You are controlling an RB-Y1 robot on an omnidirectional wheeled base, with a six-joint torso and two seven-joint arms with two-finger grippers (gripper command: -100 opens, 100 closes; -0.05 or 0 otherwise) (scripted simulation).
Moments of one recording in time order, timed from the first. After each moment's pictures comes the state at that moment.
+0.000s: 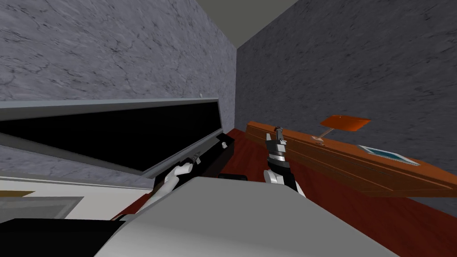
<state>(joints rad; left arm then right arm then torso) 0.15 0.54 0.02 -1.18 0.49 0.24 -0.54 0.52 0.02 0.03 -2.21 0.00 -0.51 -0.05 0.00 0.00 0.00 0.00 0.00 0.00</state>
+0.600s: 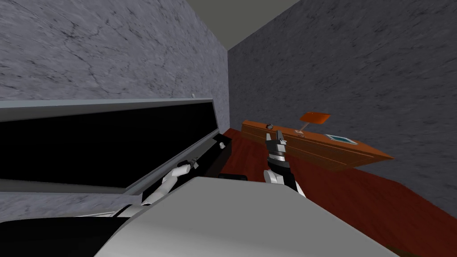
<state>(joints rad) 0.09 0.58 -0.01 -0.97 0.61 0.35 -0.61 0.52 0.02 0.03 -2.21 0.00 -0.51 -0.05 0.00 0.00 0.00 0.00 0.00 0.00</state>
